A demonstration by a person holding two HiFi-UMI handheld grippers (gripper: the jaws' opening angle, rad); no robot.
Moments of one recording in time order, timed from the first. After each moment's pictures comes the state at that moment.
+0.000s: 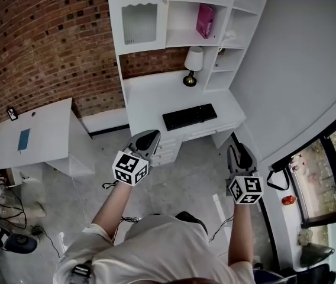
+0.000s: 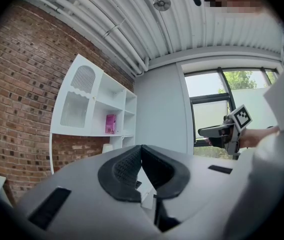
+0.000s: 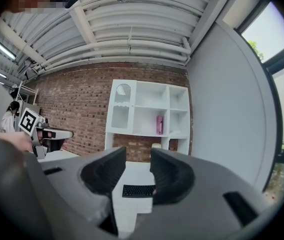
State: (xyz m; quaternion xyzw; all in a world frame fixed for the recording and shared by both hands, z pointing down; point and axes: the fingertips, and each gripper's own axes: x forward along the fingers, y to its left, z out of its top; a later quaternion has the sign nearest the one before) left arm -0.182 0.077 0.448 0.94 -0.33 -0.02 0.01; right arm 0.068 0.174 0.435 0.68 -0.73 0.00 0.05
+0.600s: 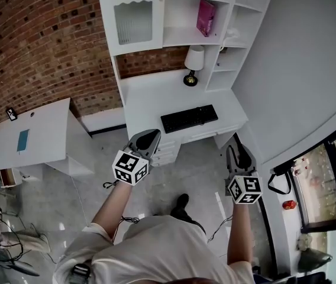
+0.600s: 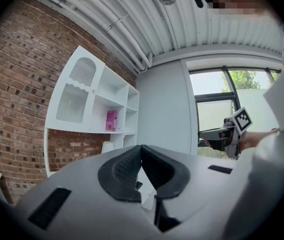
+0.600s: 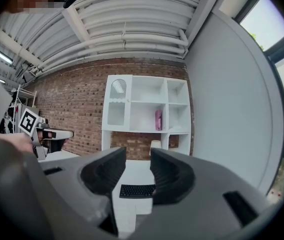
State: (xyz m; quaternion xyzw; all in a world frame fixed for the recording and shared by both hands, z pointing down) left arm -0.145 0.031 0.463 0.94 -0.34 -0.01 0.03; right arm 0.104 0.123 0.456 0.67 -0.74 0.02 0.05
